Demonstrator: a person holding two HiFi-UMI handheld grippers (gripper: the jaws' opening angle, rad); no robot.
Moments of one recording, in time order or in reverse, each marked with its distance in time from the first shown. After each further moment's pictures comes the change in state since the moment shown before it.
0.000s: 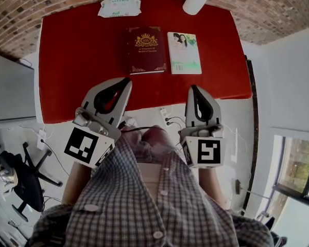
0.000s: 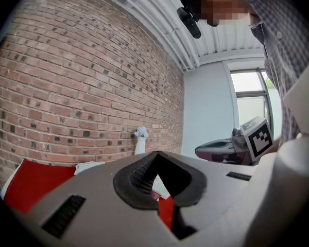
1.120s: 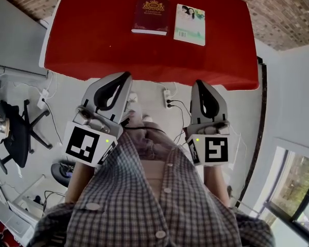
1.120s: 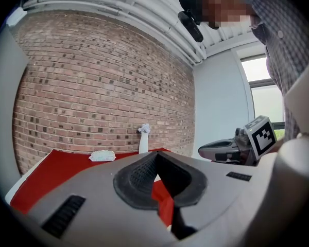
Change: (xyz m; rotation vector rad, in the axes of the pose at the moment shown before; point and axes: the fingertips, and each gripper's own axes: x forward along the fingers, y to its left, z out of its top) left arm -0.064 -0.153 -0.026 -0.001 0.023 0.250; right arm -0.137 -0.021 -0.049 0.038 -0.008 0.232
